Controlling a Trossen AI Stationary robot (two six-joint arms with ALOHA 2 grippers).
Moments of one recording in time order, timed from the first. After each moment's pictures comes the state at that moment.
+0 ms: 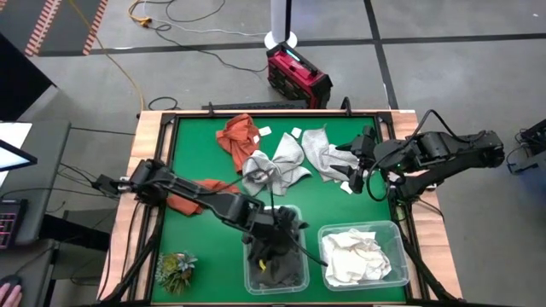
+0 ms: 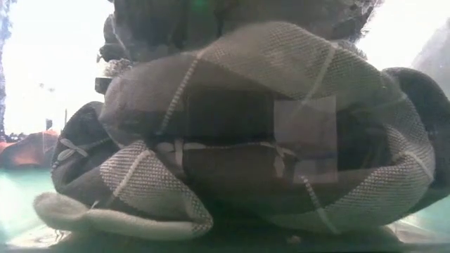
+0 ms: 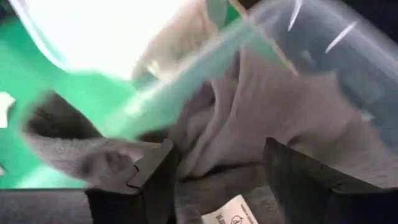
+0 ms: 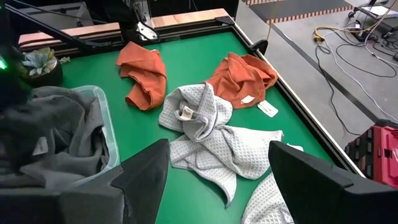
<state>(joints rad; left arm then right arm) -0.36 1.96 1.78 -0.70 0.04 0.23 0.23 1.02 1.27 -0.86 0.50 0.29</state>
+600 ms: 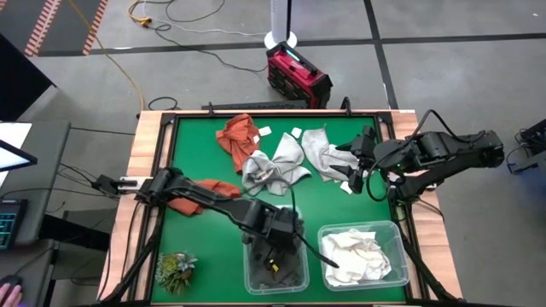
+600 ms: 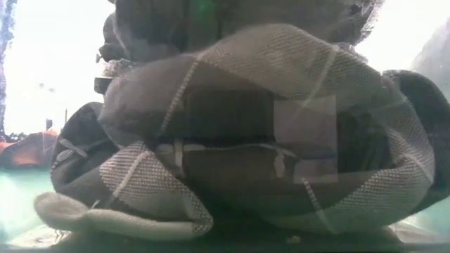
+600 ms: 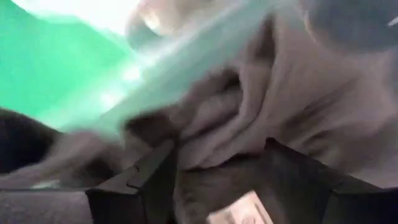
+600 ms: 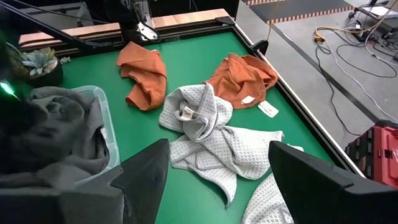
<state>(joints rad) -0.36 2.12 2.05 -0.98 0.01 0.16 0.23 1.02 1.27 -0.86 0.50 0.29</state>
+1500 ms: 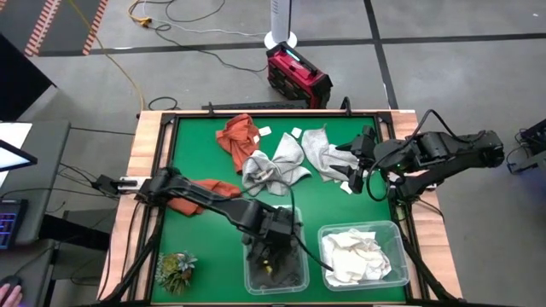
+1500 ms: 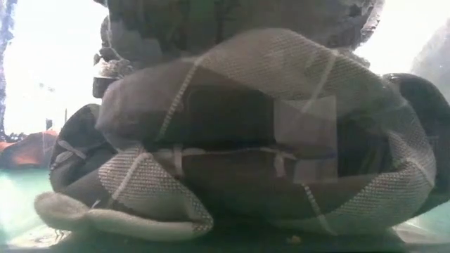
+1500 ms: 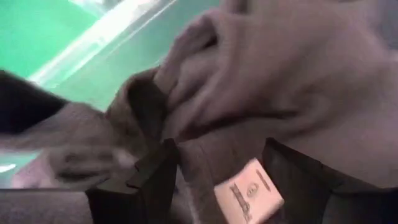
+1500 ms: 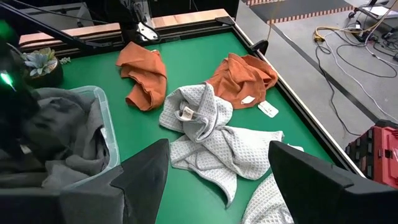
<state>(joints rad) -0.37 2.11 2.04 -1.08 0.01 0.23 0.23 1.02 1.27 -0.86 0.50 0.29</state>
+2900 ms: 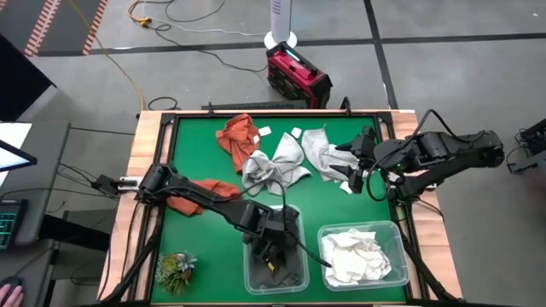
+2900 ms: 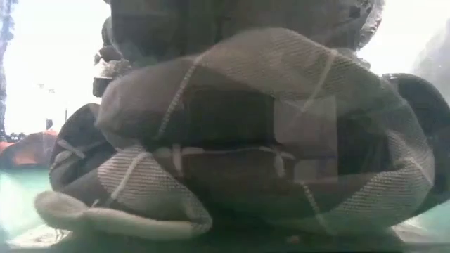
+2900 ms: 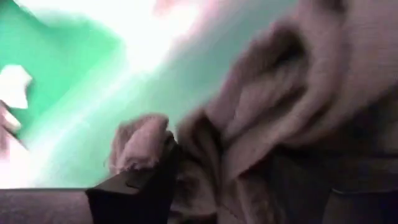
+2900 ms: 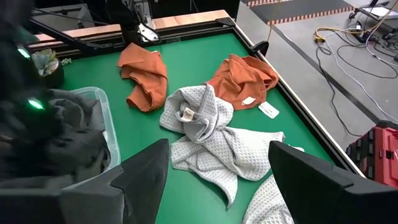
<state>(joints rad) -0.36 2.03 1.76 -0.64 -0.11 0.34 0.23 1.02 1.27 -0.85 0.50 0.29</state>
